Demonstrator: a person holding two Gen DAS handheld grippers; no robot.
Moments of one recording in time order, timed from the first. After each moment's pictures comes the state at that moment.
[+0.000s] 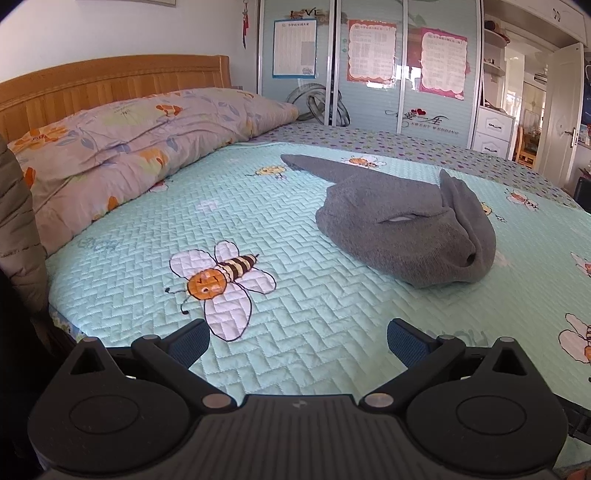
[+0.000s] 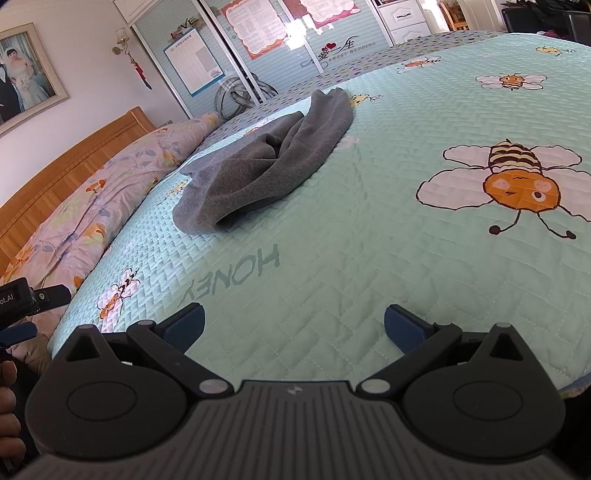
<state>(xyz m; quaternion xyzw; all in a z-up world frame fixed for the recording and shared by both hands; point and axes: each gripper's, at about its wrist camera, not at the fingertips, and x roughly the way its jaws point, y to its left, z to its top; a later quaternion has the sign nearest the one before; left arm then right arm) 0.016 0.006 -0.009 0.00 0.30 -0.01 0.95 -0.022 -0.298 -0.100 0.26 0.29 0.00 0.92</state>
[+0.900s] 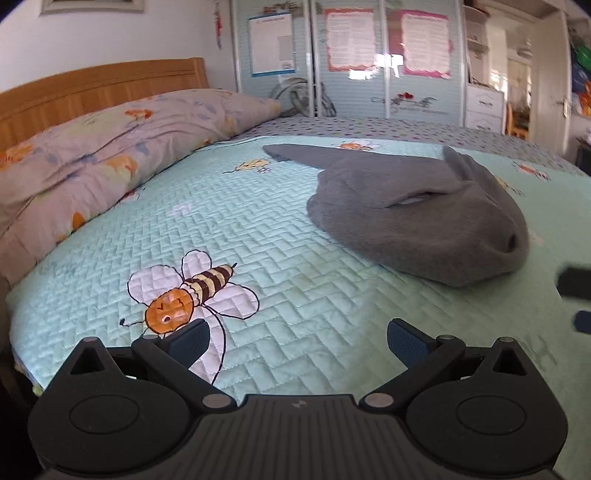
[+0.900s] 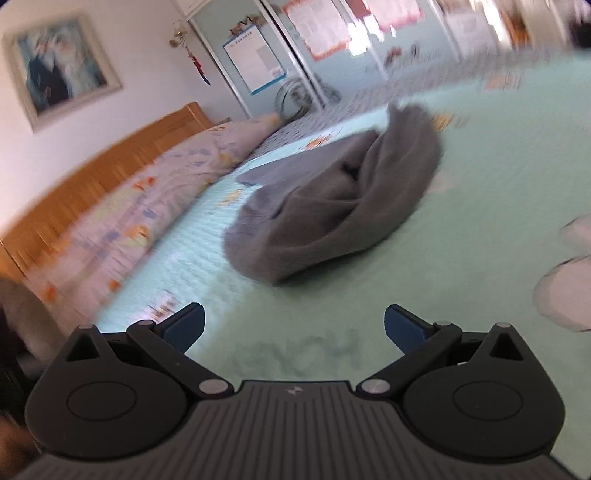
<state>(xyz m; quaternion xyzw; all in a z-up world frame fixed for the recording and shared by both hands) 0.101 -0.012 -0.065 0.04 0.30 -0.02 0.95 0.088 -0.294 -0.083 0.28 0.27 0.12 0.91</state>
